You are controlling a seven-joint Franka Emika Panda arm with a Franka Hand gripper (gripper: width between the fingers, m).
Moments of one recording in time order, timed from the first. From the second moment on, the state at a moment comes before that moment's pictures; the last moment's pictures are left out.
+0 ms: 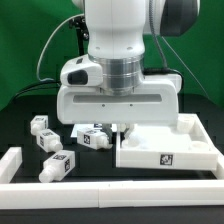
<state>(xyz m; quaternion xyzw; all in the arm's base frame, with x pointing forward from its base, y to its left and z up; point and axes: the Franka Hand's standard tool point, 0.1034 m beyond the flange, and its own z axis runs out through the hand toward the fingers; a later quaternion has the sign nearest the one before) 0.570 -0.028 0.045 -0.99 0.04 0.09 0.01</state>
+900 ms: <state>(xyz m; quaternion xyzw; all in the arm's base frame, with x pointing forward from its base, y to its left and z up) 0.593 -0.024 0.038 -1.00 0.04 0.08 0.00</state>
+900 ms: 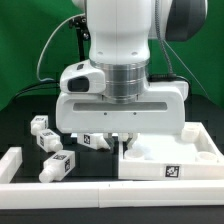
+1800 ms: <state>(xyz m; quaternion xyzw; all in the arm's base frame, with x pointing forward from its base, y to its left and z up) 0.601 -0.022 0.011 -1.00 0.04 0.07 -0.02</state>
